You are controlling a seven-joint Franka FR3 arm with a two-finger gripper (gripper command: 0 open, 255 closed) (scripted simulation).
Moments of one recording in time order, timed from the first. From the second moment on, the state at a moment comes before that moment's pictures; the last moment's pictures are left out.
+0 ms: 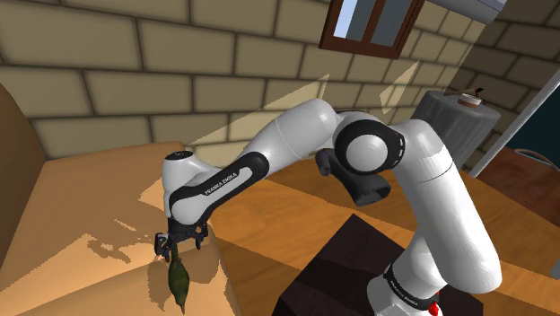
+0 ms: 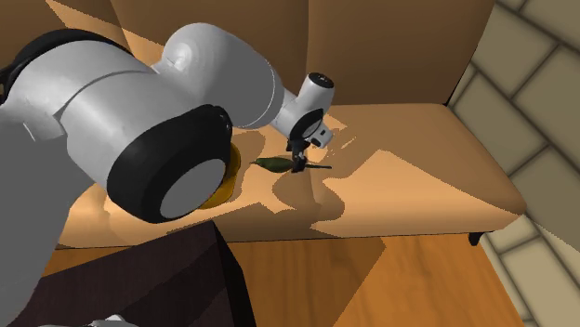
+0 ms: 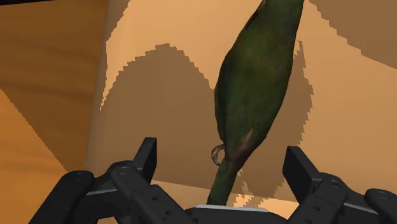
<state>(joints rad) 0.32 0.84 0.27 -1.59 -0.01 2.31 0.69</state>
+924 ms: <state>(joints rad) 0.36 1.04 0.26 -1.39 -0.02 2.31 0.69</state>
